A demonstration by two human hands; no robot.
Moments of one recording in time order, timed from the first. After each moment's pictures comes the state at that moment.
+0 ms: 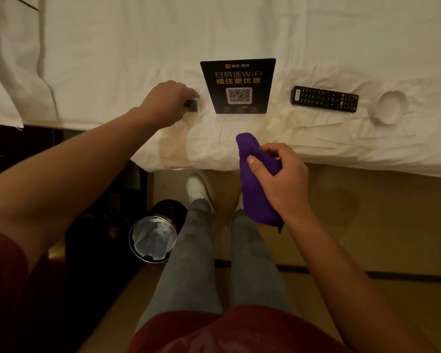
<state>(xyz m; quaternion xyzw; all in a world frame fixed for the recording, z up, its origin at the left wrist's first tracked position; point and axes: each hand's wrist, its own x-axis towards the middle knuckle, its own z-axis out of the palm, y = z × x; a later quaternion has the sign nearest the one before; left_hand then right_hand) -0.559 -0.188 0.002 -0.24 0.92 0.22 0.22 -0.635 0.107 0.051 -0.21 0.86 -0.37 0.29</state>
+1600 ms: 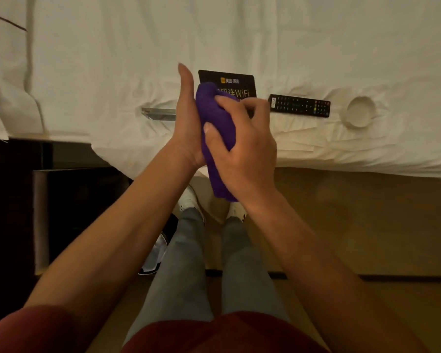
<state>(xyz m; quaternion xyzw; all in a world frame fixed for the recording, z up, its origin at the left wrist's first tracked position) -0.610 -0.062 0.094 -0.33 0.13 0.94 -0.04 -0.635 0.046 0.115 -0.33 0.85 -0.39 0.12</state>
